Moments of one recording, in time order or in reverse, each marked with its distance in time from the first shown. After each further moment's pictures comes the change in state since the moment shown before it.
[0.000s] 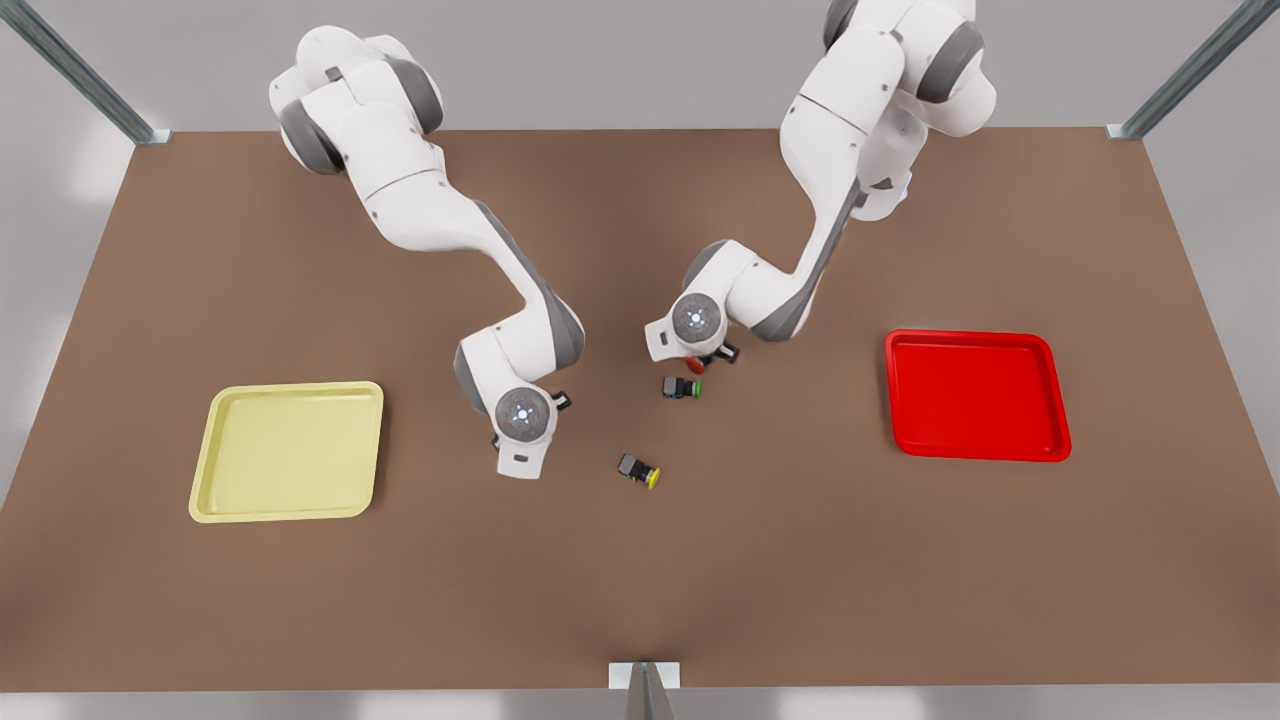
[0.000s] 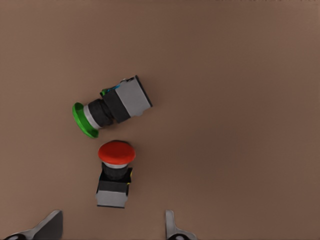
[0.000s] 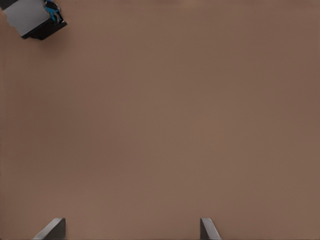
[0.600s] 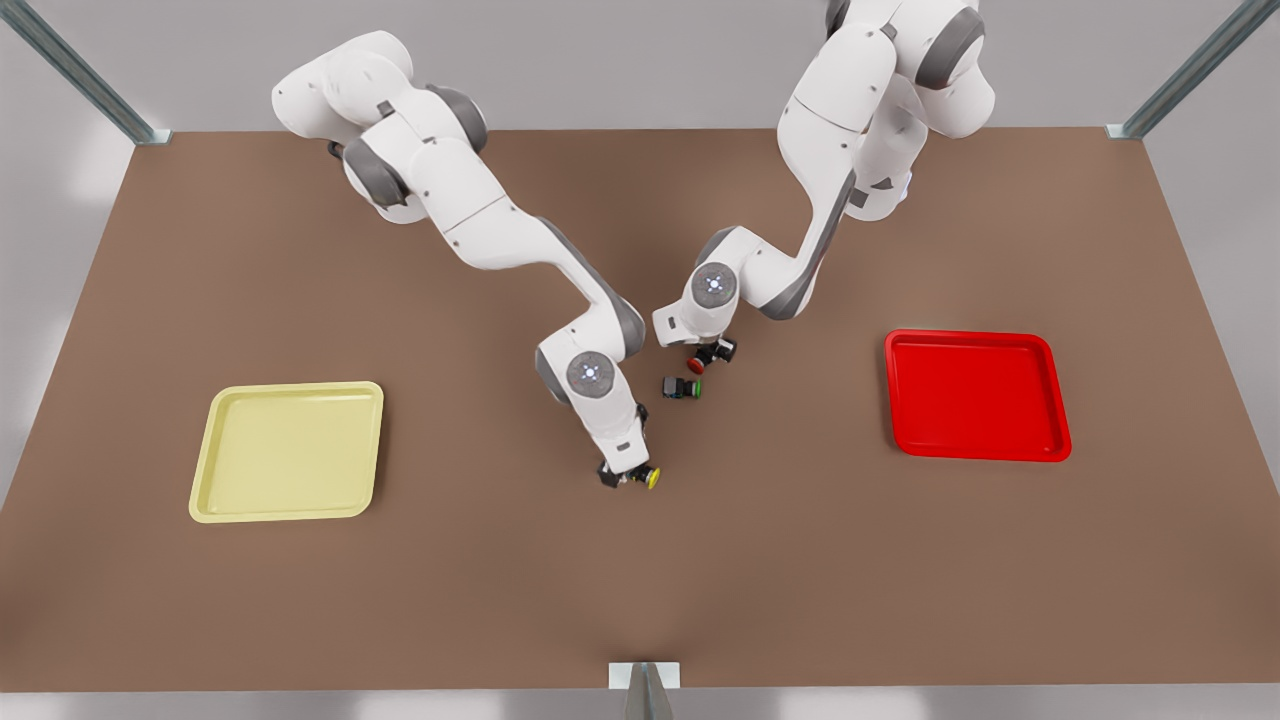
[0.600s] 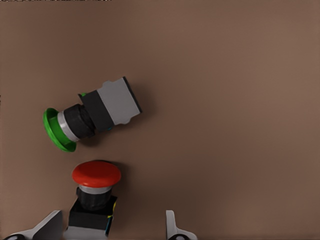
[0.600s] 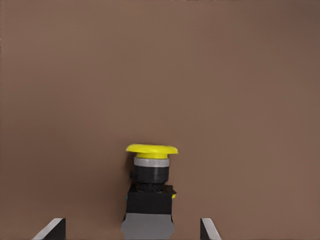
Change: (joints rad) left arm -0.041 -0.042 -0.004 -0.240 -0.015 0.393 0.004; right arm 0.151 0.198 0.001 0.088 0.039 0.573 -0.425
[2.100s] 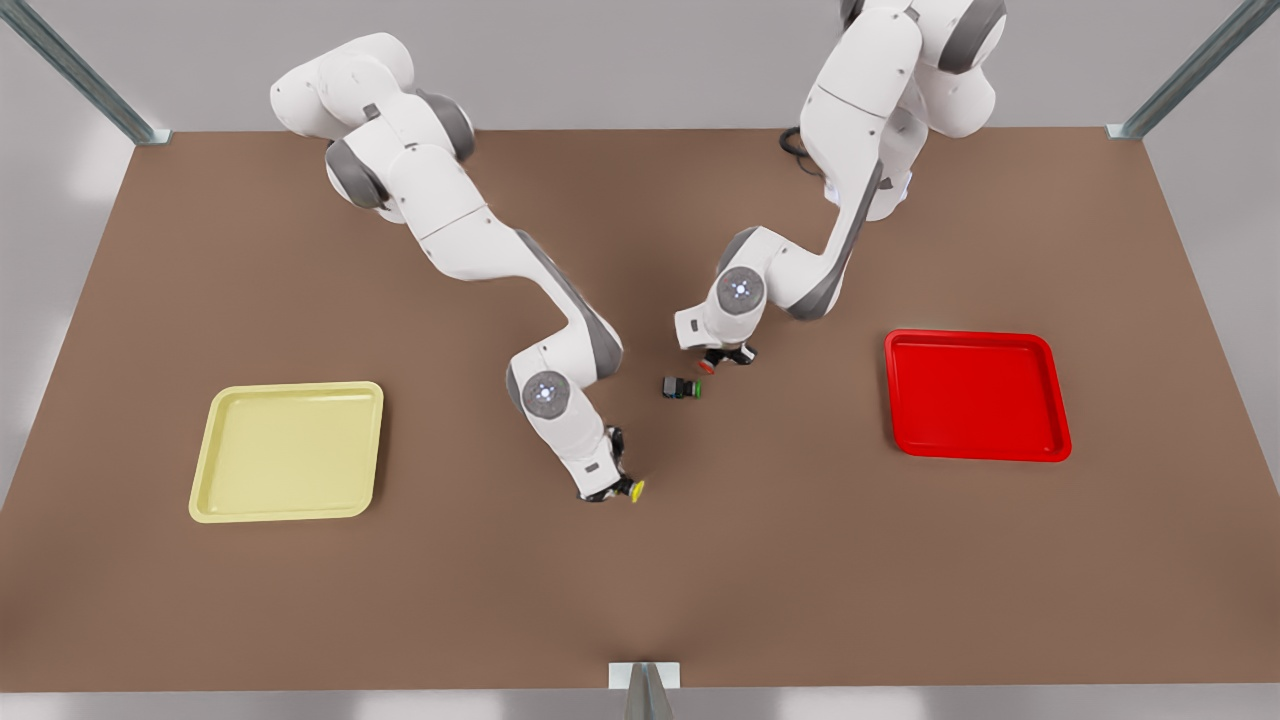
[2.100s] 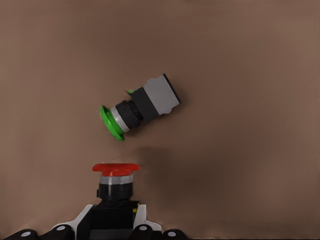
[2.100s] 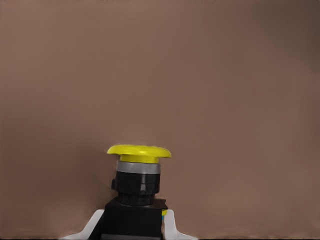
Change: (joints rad) left arm 0.000 -0.108 0.101 -0.019 0.004 -0.118 0.142; right arm -0.099 -0.056 -0.005 -0.019 0.109 0.014 -0.181
